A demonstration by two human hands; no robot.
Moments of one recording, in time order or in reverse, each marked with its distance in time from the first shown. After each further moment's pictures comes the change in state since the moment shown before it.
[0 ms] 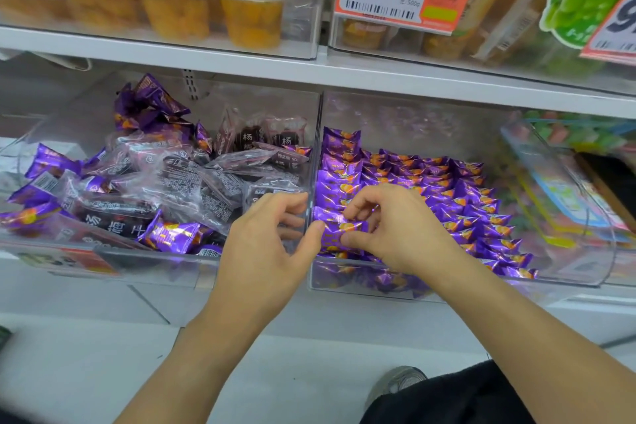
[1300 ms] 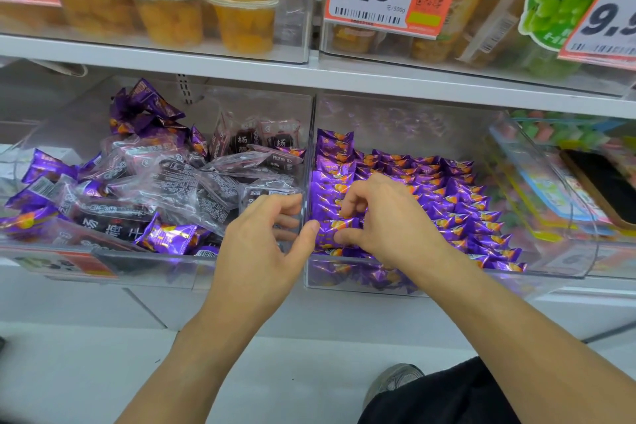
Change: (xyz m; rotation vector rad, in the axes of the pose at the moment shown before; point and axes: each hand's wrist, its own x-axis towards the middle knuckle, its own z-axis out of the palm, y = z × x) left_hand -0.002 0.004 -0.002 0.009 -0.013 -0.016; right_hand 0.000 -0.010 -0.001 -0.152 0.050 -0.005
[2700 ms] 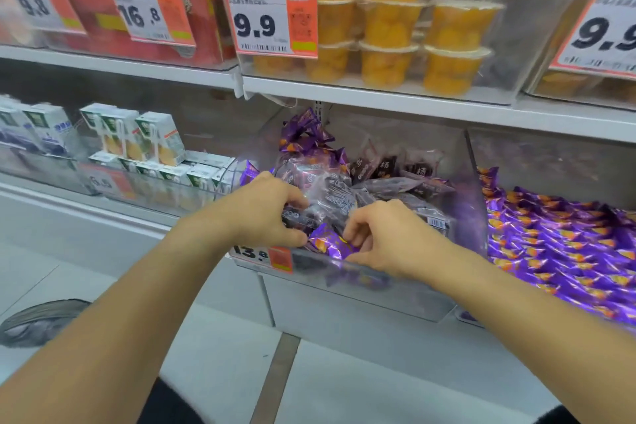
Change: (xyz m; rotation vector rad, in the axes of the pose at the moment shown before) left_hand 0.067 -0.082 -0.207 0.695 -0.540 -0.115; right_hand 0.047 -0.155 0.073 0.028 -0.281 -0.383
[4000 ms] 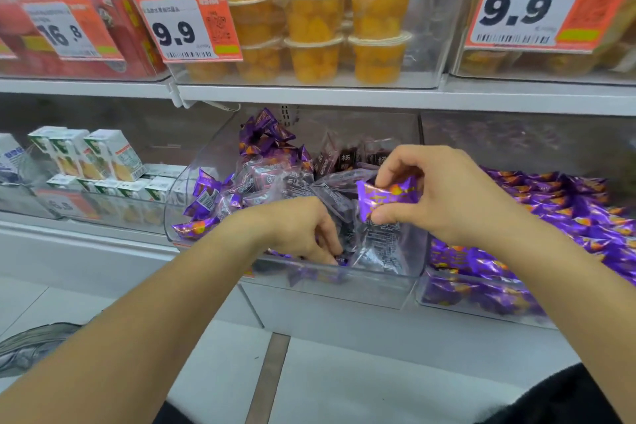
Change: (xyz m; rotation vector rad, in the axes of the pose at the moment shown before) left_hand 0.046 0.085 0.032 -0.114 -0.398 0.127; right_hand -0.064 0.035 -0.083 0.149 0.303 0.074
